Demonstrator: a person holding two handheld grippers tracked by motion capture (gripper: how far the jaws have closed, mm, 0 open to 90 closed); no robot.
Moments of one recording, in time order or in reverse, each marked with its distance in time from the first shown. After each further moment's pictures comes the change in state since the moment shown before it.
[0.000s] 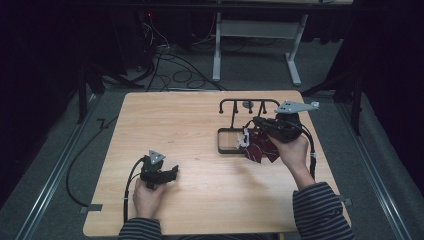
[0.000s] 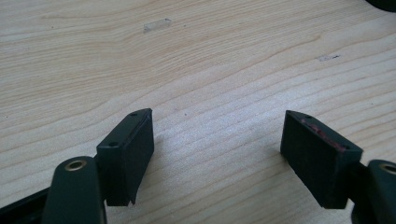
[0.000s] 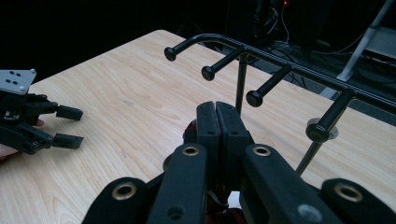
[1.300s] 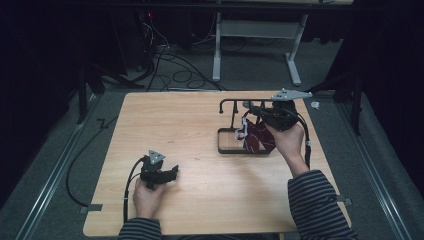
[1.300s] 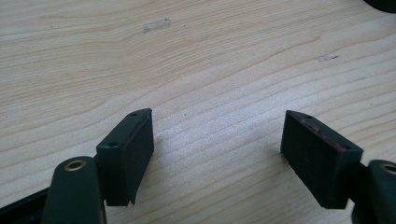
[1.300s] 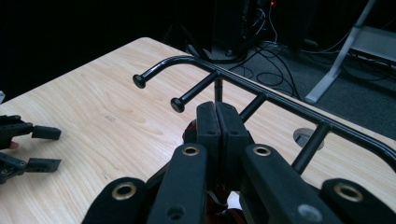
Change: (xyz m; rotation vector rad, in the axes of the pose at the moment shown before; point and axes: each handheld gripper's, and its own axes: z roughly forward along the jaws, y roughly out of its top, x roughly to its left) left arm 0.000 0.000 0.000 0.000 -0.004 -0.003; right arm -0.015 0.021 0.019 -0.002 -0.040 0.033
